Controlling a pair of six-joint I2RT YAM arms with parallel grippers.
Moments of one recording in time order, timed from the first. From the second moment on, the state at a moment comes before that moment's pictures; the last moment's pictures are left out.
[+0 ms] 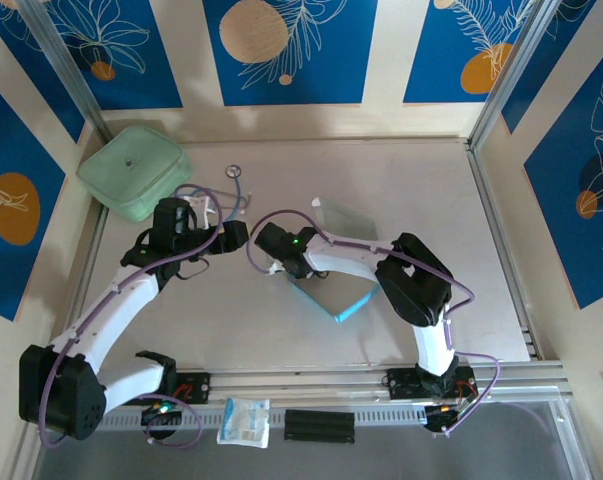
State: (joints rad) left arm -0.29 1.12 0.80 -0.32 0.40 -0.47; right arm 0.94 1.96 1.38 -0.76 0.63 -0.82
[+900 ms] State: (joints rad) left arm -0.48 1.69 1.20 -0.60 0.58 -0.21; right arm 0.87 1.12 1.05 -1.06 0.10 0.65
